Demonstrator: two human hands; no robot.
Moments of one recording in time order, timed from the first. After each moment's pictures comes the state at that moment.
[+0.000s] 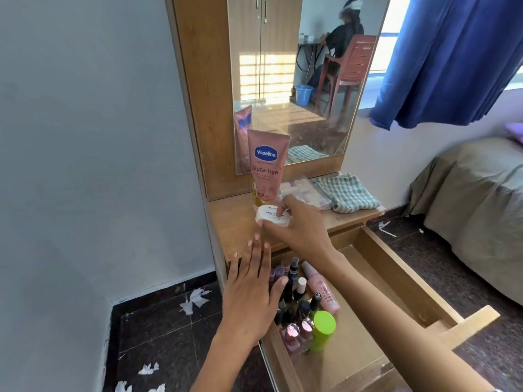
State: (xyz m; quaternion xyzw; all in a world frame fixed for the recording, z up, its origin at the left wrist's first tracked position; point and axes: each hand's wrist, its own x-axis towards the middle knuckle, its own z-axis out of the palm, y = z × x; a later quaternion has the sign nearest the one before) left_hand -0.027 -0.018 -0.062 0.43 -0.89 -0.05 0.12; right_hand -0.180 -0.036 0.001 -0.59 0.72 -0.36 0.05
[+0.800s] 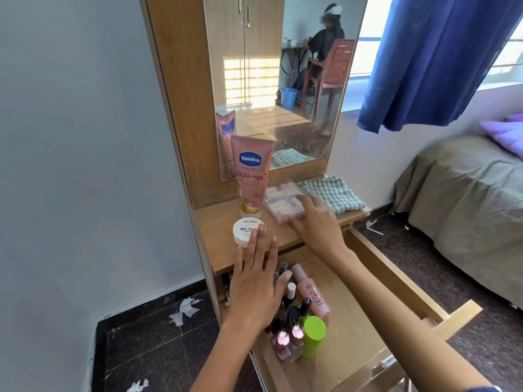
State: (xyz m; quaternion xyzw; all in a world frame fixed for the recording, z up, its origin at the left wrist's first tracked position) left_hand -0.063 -0.035 -0.063 0.38 -0.91 -0.01 0.13; right_hand -0.233 -0.032 -0.010 -0.53 0.81 -0.26 -0.01
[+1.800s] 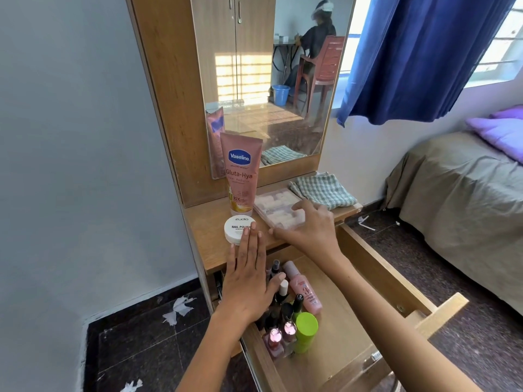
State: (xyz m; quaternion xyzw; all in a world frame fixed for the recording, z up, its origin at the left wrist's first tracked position) left_hand -0.063 -0.040 -0.060 0.38 -0.92 -0.06 0.07; right_hand -0.224 -0.014 -0.012 -0.44 0.83 -0.34 0.06
